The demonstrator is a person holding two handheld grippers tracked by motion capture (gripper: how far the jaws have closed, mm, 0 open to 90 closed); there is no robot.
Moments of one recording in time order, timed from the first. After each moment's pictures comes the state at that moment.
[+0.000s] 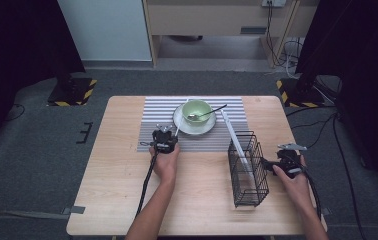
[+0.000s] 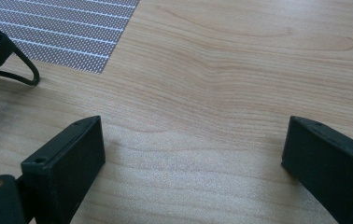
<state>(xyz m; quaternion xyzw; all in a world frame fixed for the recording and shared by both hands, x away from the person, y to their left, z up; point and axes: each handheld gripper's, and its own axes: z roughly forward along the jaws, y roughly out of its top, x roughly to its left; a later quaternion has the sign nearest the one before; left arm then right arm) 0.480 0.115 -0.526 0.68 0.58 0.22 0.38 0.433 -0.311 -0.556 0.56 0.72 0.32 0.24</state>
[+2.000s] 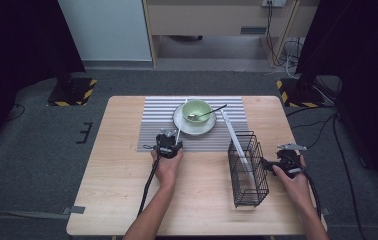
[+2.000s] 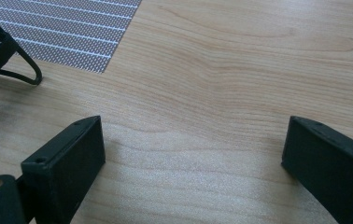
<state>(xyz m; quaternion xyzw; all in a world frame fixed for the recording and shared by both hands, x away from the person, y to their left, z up) 0.468 0.105 -0.532 0.71 0.56 0.21 0.37 0.433 -0.310 -0.556 0.56 0.73 0.32 0.24</state>
